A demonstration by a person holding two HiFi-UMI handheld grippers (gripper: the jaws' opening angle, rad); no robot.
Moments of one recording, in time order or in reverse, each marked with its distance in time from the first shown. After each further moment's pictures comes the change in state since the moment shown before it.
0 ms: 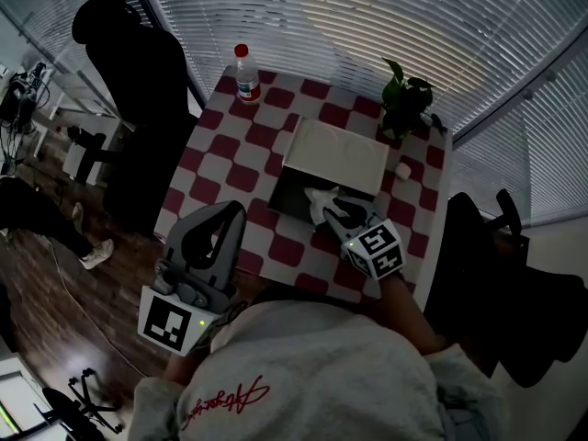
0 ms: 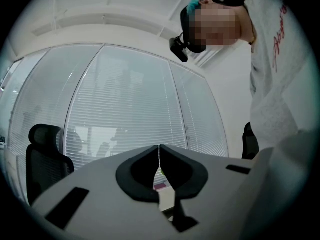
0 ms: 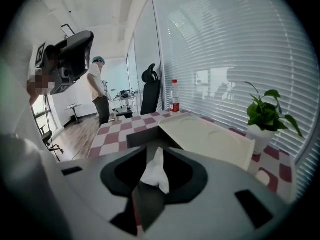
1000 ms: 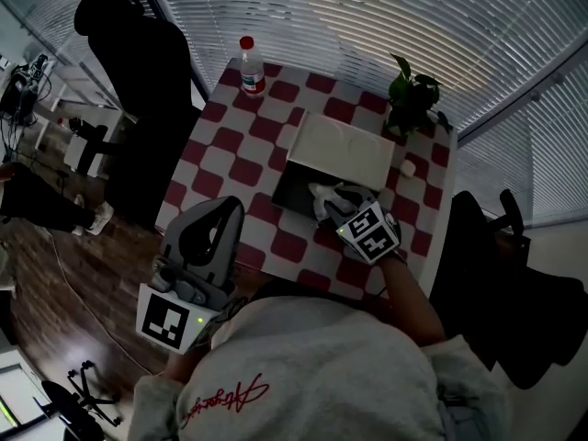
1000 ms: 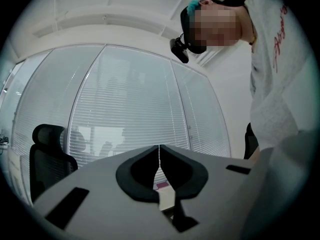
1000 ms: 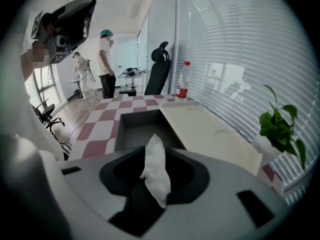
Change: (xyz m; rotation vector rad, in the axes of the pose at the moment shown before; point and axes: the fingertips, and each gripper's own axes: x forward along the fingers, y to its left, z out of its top) left arm -0.005 0.007 -0.002 -0.002 0.006 0.026; right arm 0.031 -0.009 -0.022 -0.188 0.217 0.010
